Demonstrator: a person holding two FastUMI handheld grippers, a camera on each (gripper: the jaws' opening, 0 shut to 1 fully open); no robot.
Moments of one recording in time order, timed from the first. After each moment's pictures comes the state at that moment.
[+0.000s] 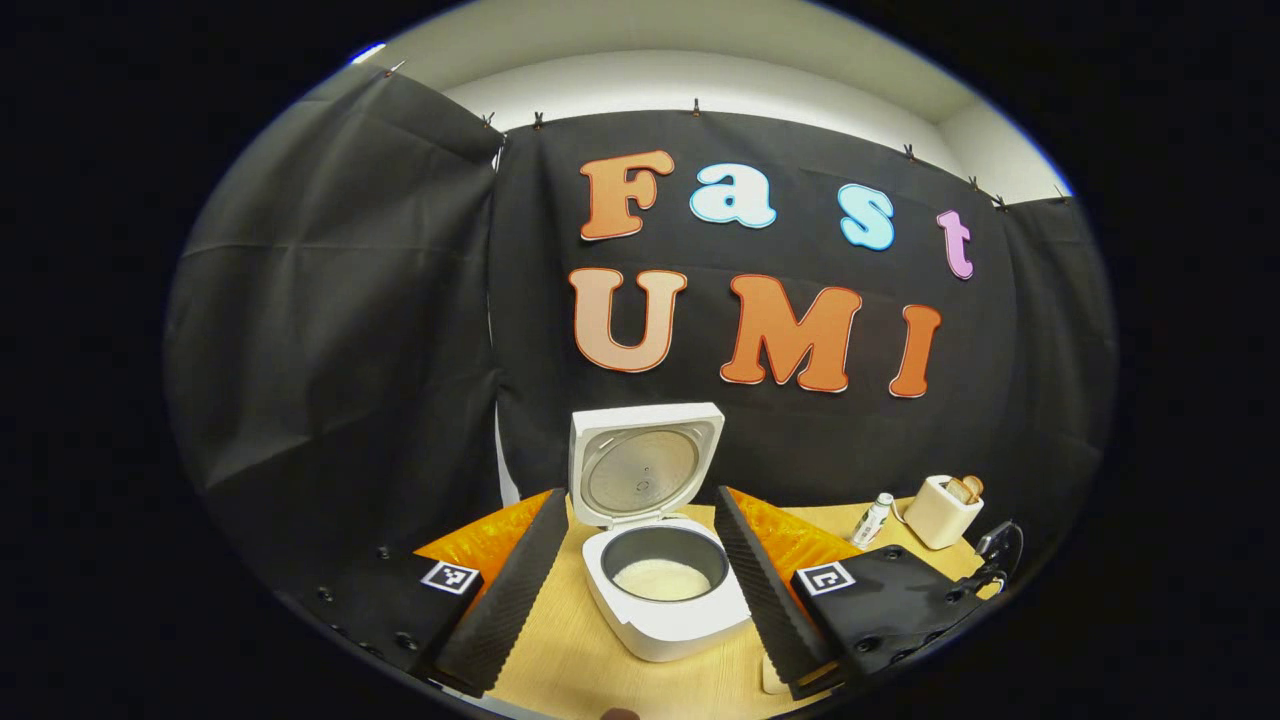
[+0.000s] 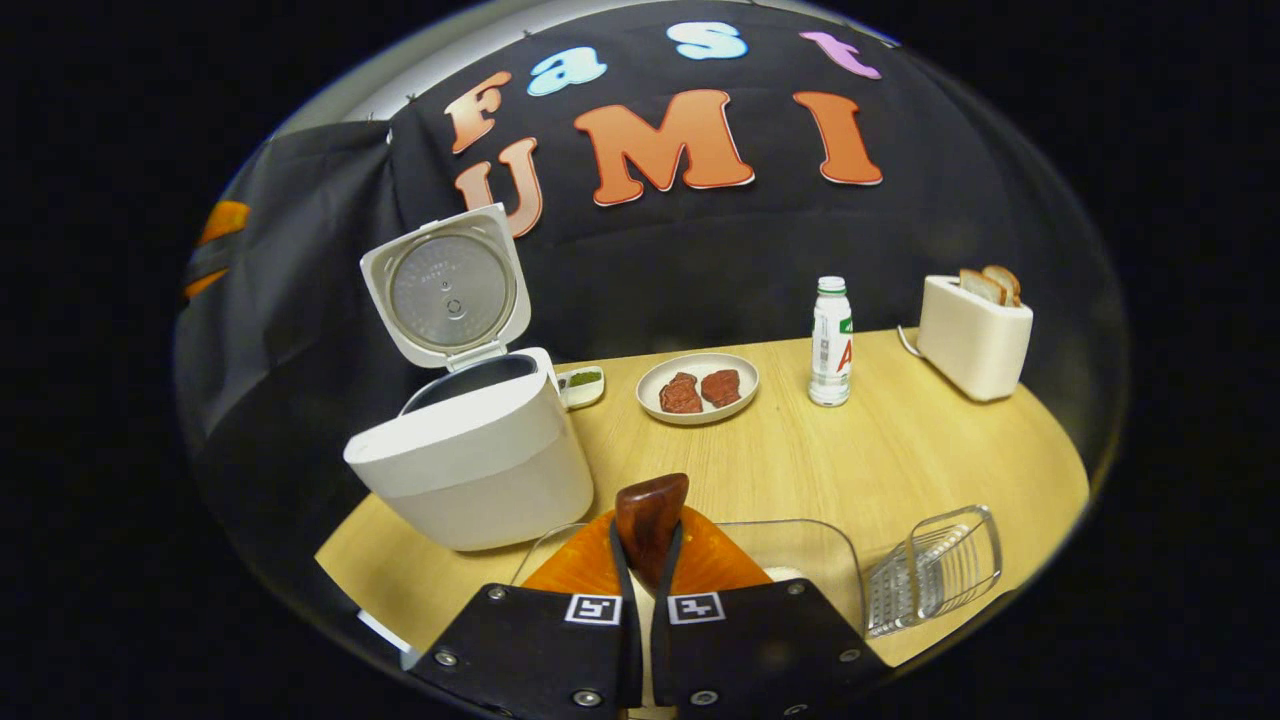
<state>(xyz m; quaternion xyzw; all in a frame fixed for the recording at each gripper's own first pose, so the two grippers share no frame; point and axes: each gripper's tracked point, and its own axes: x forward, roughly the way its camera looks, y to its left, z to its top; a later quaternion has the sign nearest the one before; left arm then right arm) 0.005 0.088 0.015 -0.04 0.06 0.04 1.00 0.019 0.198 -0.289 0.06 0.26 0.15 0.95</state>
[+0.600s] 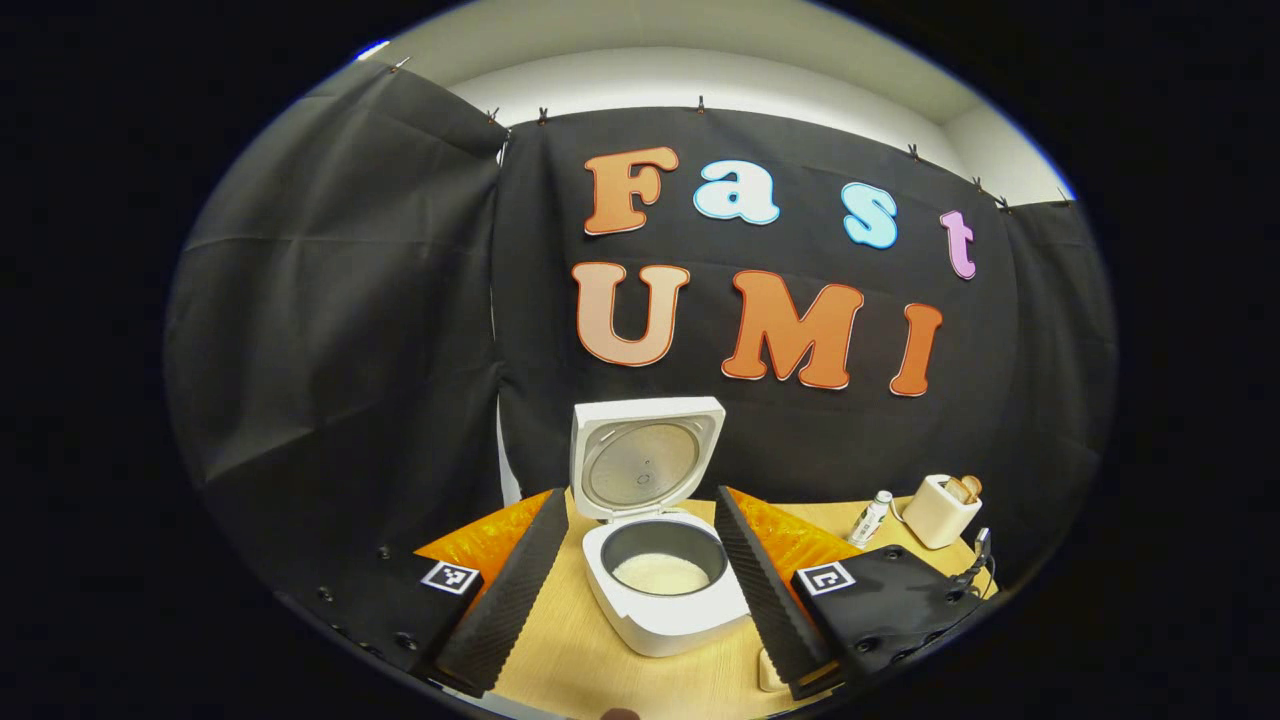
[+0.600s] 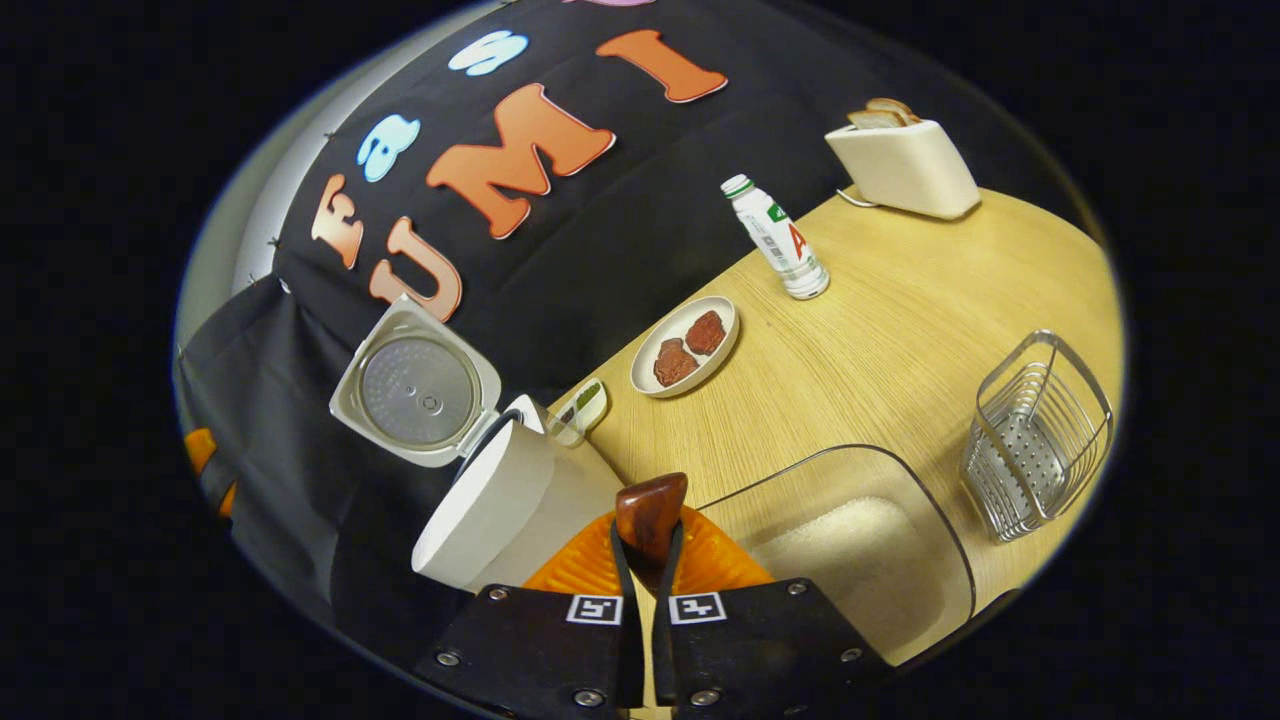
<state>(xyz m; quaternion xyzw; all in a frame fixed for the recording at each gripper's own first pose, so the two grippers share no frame) 0.000 0.084 0.010 -0.05 0.07 0.04 1.00 0.032 0.190 -0.309 0.30 0.32 0.10 0.89</state>
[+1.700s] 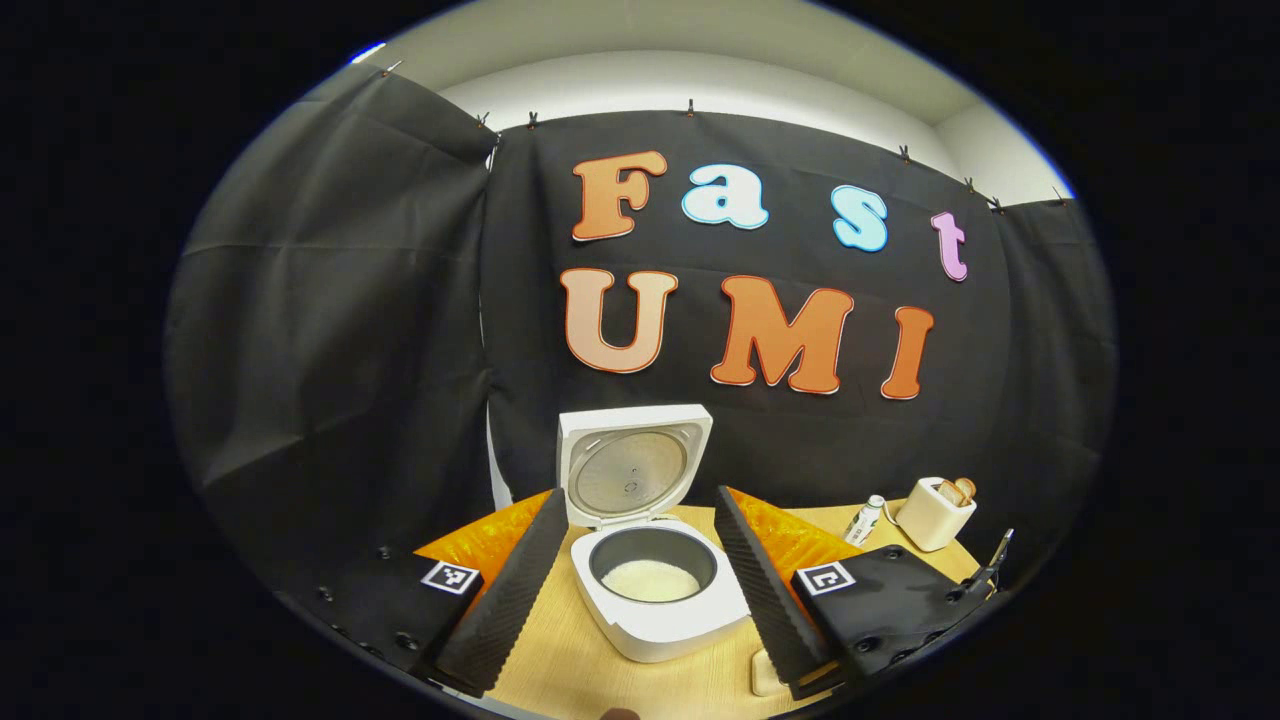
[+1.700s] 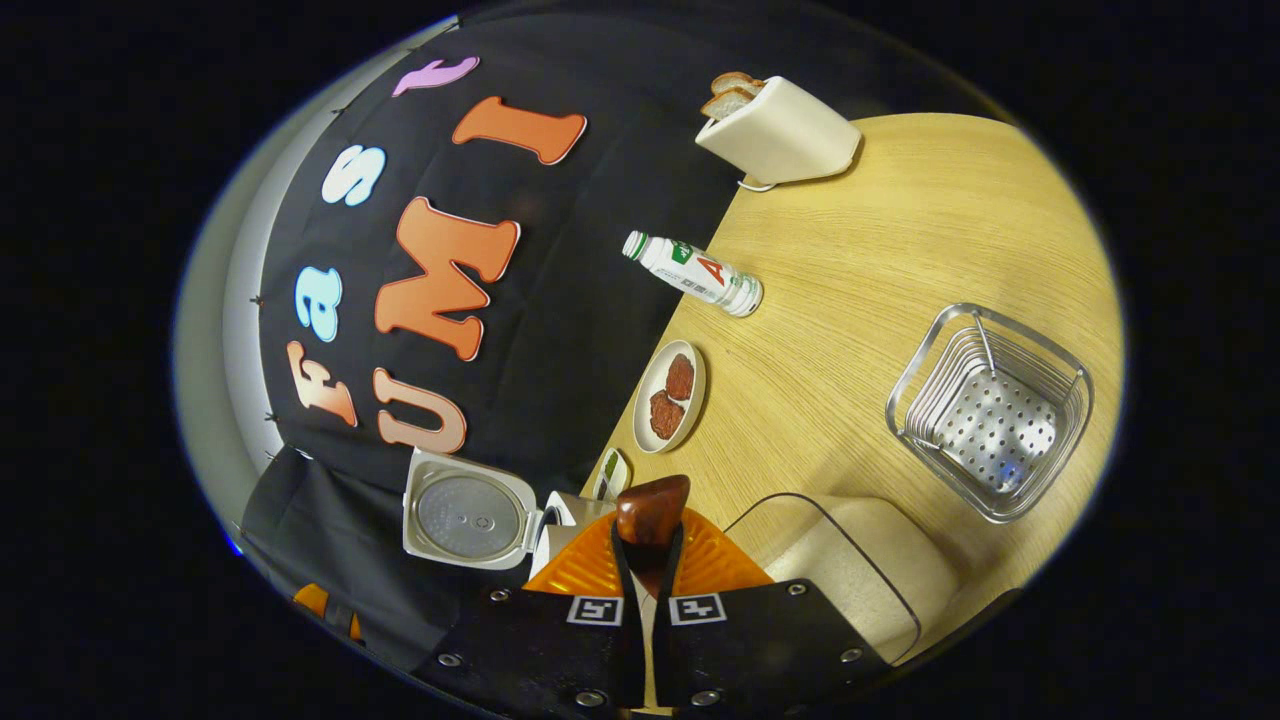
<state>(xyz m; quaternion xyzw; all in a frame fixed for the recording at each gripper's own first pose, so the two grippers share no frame) 0.010 0.072 0.019 -0.04 0.05 0.03 1.00 0.046 0.135 -0.265 0.48 0.28 0.04 0.83</state>
